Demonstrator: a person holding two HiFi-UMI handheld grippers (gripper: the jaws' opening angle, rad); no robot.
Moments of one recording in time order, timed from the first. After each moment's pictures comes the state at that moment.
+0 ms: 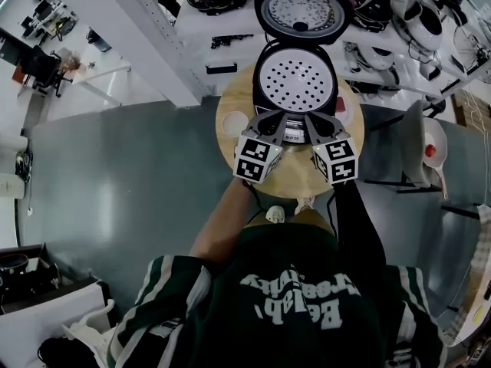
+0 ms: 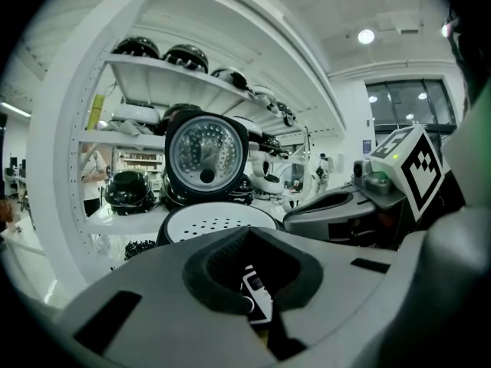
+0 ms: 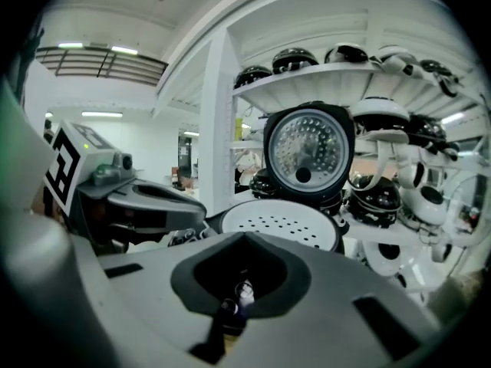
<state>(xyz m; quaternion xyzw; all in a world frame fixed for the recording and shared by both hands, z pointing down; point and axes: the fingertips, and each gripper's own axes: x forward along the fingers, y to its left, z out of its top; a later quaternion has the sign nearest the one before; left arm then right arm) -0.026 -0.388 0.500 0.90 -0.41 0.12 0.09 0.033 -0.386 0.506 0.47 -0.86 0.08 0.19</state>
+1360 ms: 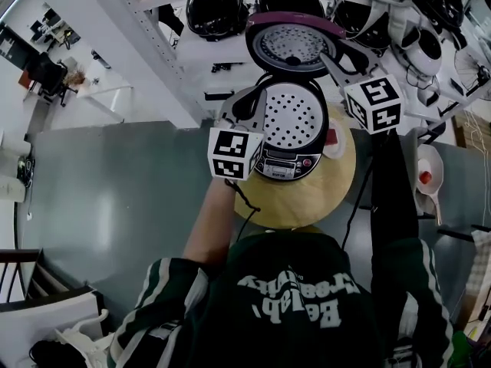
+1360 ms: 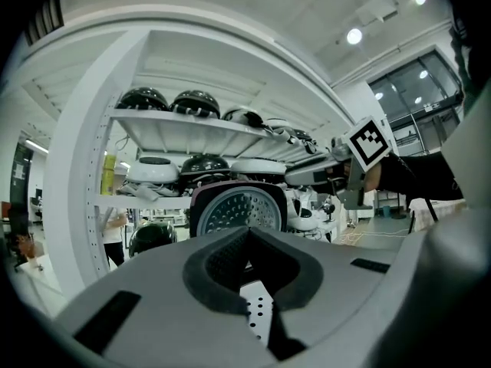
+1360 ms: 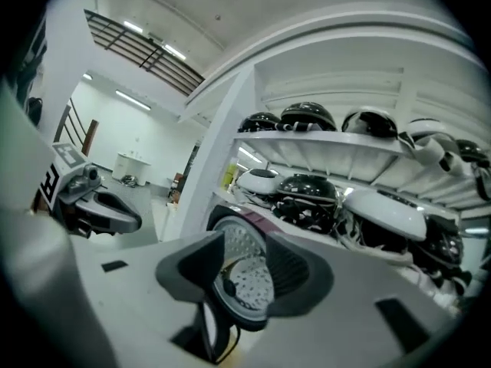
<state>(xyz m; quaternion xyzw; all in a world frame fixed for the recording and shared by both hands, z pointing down) -0.045 -0.482 0.344 0.86 -0.50 0.04 -0.01 0.093 -0.544 0.276 0.45 -0.87 -0.13 0.16</state>
